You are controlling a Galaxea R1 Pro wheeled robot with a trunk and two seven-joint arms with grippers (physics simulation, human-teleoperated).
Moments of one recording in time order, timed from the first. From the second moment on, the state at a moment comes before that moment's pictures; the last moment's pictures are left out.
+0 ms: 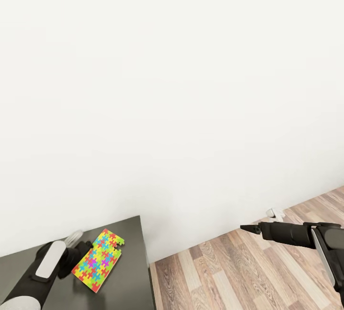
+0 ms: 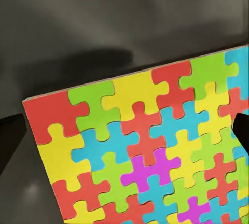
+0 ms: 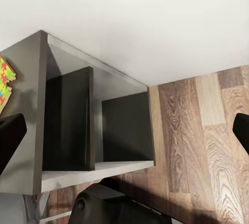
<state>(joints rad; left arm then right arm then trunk) -0.47 0.17 0.23 -0.82 0.93 0.64 0.53 -0.38 -0.32 -0.27 -1.34 0.08 1.03 1.06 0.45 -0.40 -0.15</state>
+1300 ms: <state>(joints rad) -0.49 0.16 0.23 -0.79 0.90 0.63 0.49 -0.38 -0.32 -0.27 -1.34 0.08 1.03 1.06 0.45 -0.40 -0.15</state>
